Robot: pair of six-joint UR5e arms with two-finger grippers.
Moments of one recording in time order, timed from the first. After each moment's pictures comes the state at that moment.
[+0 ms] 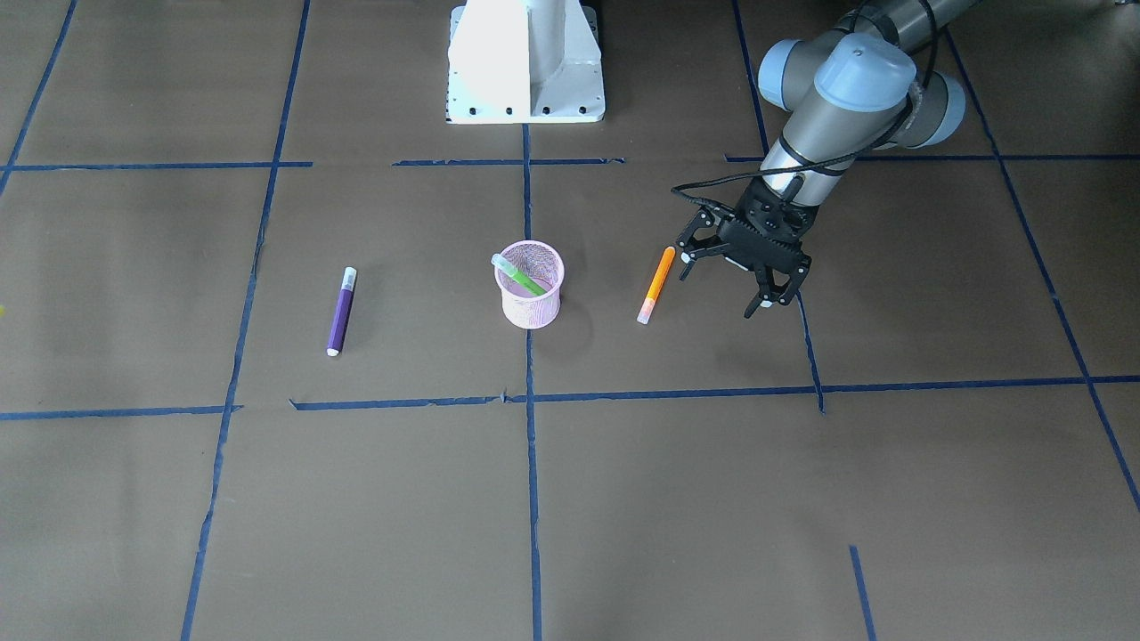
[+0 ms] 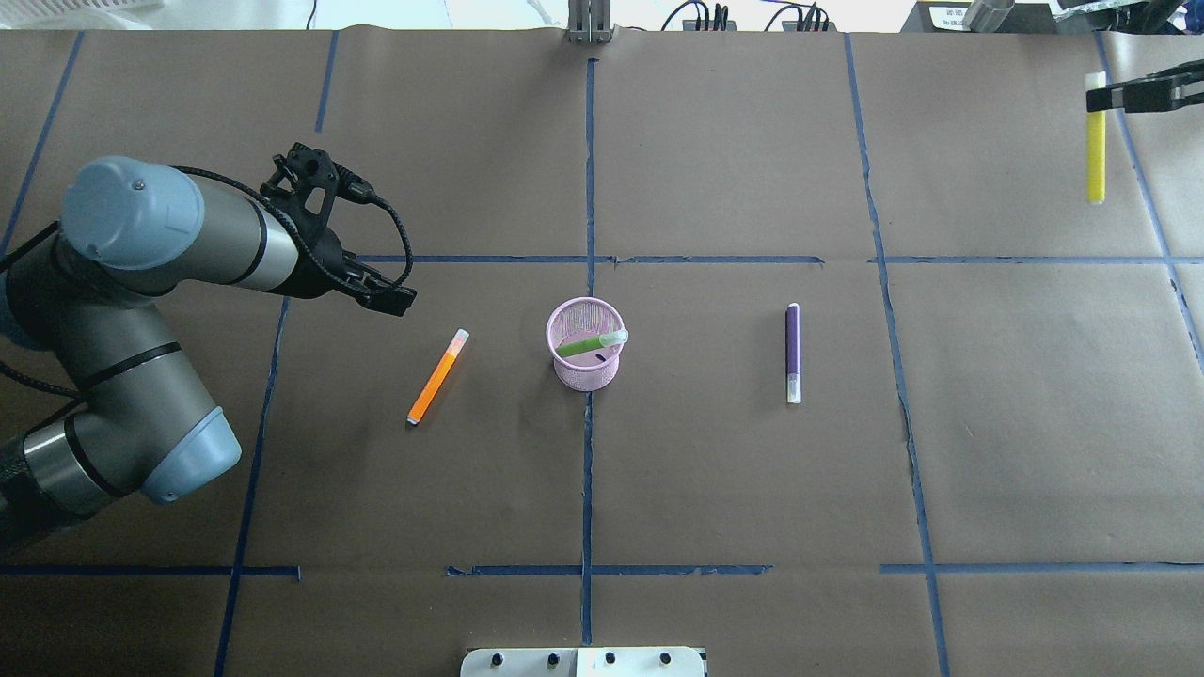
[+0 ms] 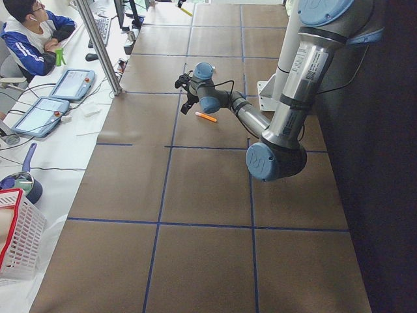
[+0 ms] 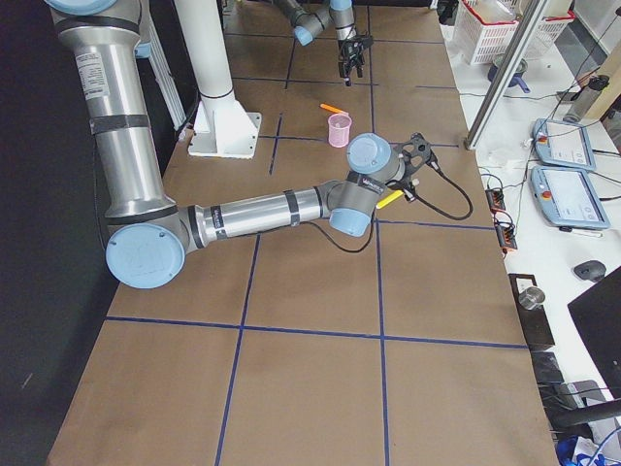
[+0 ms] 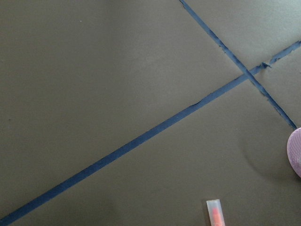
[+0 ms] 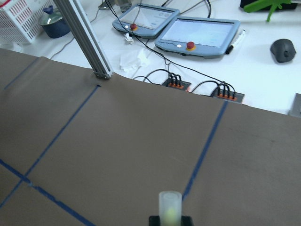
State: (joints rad) left arm -0.71 -1.95 -1.75 -2.06 -1.91 -0.63; right arm 1.25 -1.37 1.65 -0.52 2.25 0.73
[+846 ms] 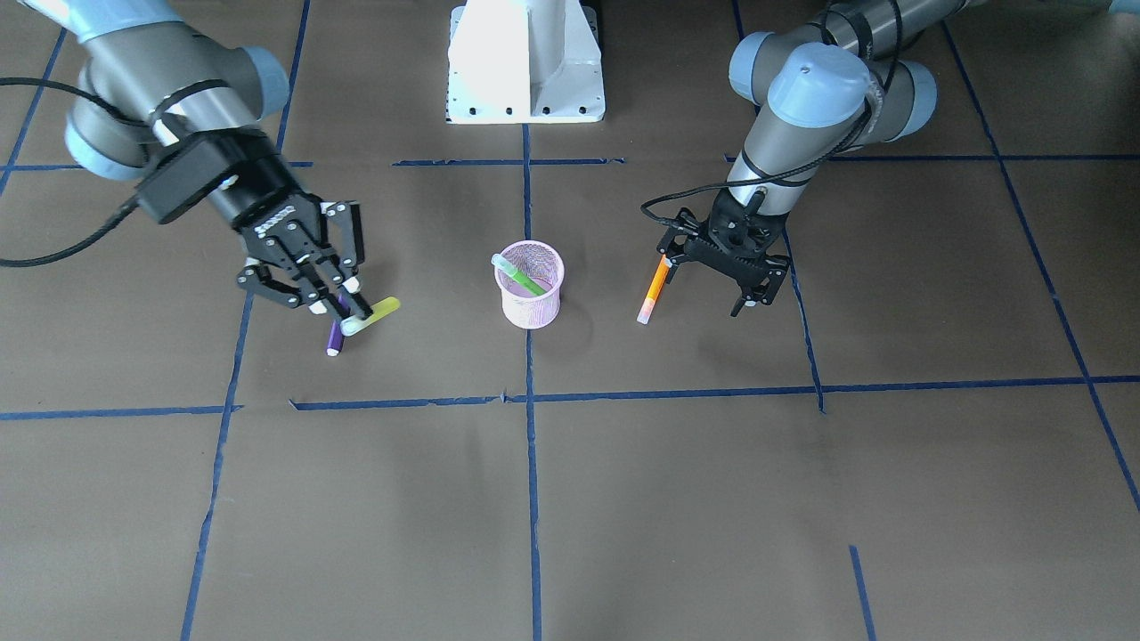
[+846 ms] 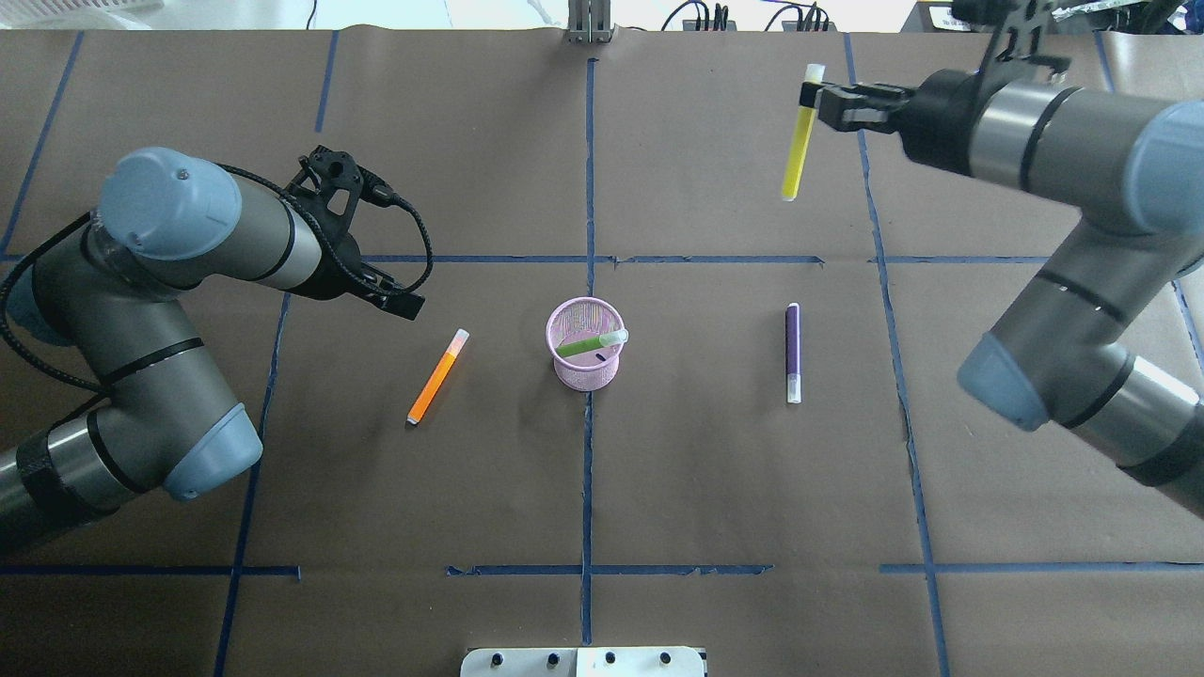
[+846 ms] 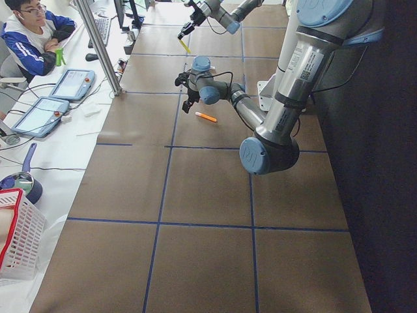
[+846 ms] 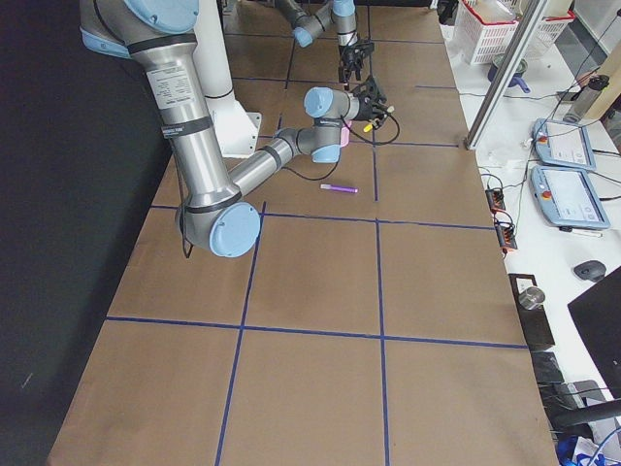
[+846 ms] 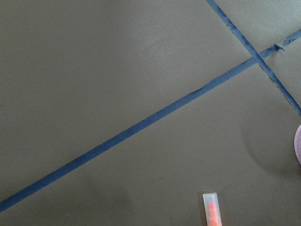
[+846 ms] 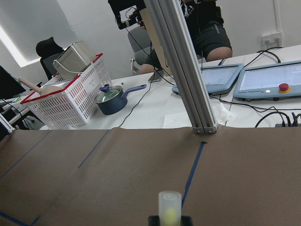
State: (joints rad) left arm -0.69 -2.02 -1.75 -1.86 -1.91 -0.61; right arm 0.65 -1.20 1.75 -0.50 1.44 1.01
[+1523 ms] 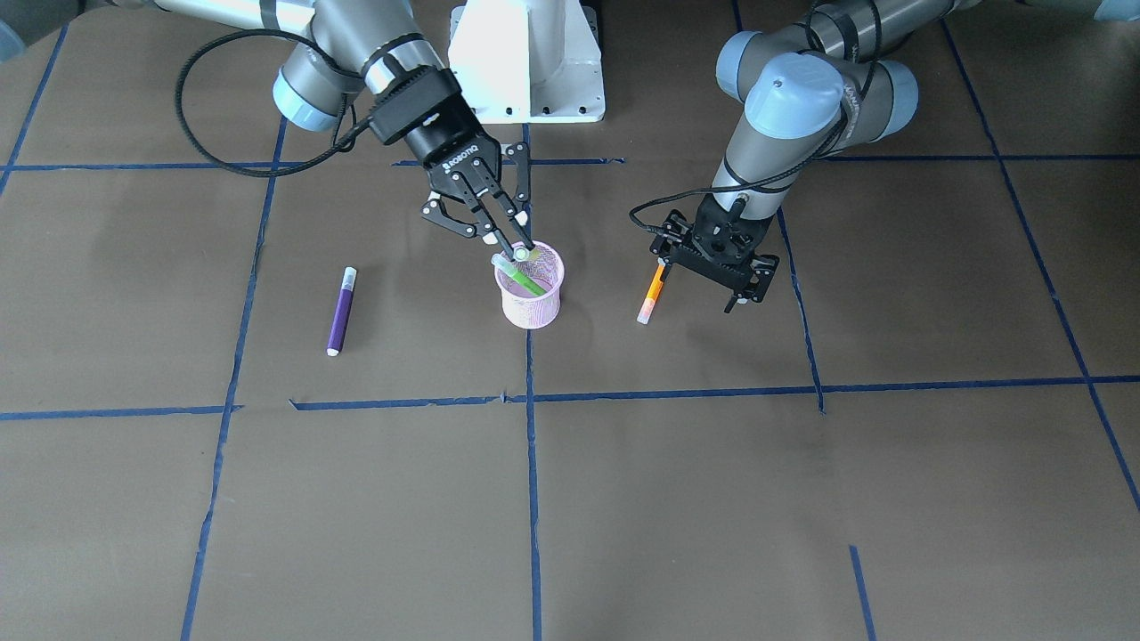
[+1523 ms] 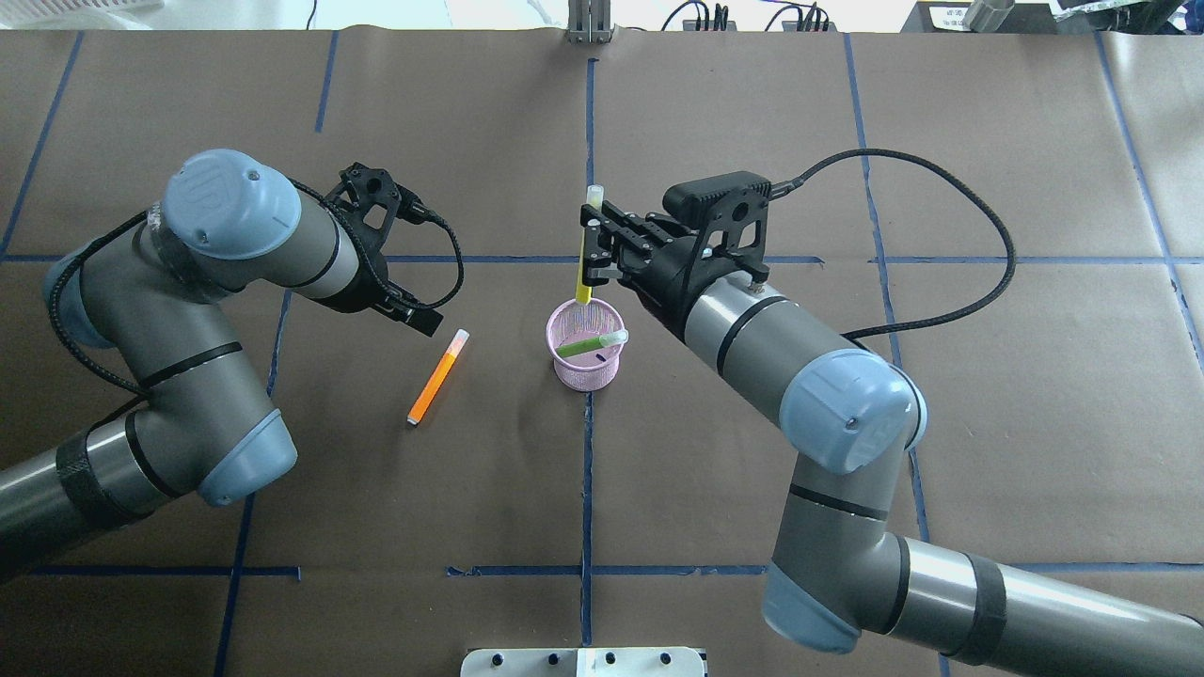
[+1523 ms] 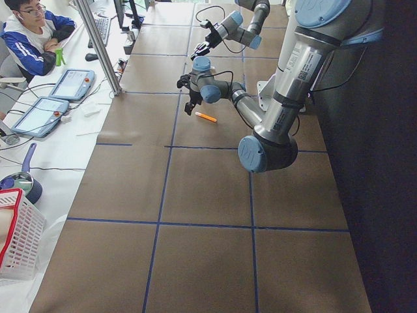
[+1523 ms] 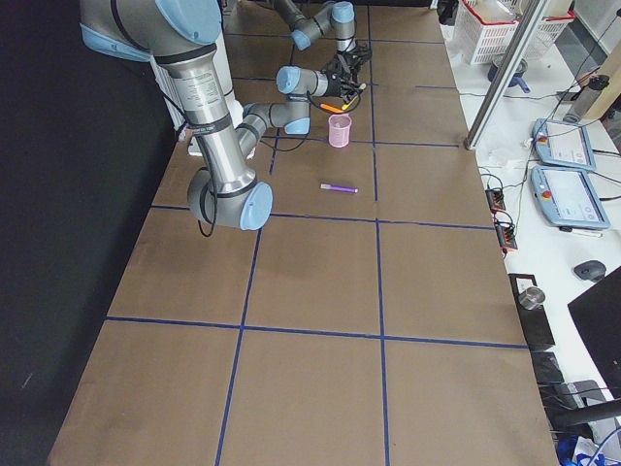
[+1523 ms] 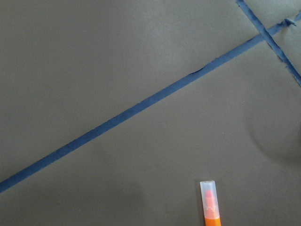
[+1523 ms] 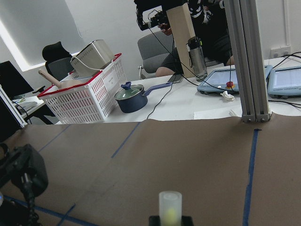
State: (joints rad) left arm -0.67 -2.03 -1.73 -1.83 -1.91 -0.61; right arm 0.36 -1.03 1.71 -0.64 1.07 0.94
